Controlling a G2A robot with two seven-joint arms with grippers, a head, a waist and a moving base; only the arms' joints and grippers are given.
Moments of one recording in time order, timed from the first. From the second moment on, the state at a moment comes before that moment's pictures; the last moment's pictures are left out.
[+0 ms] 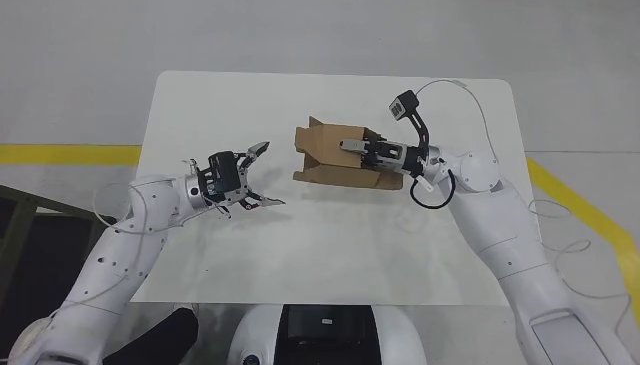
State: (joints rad) left arm 1.00 -0.99 -1.15 -1.29 1.75 -0.88 0.72; right arm -0.77 -1.25 1.07 -1.11 0.47 -0.40 1.08
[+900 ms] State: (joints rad) left arm 0.92 -0.97 -0.95 -1.31 1.60 -1.01 0.61; right arm -0.81 -1.25 1.07 -1.21 0.46 -0.33 1.02
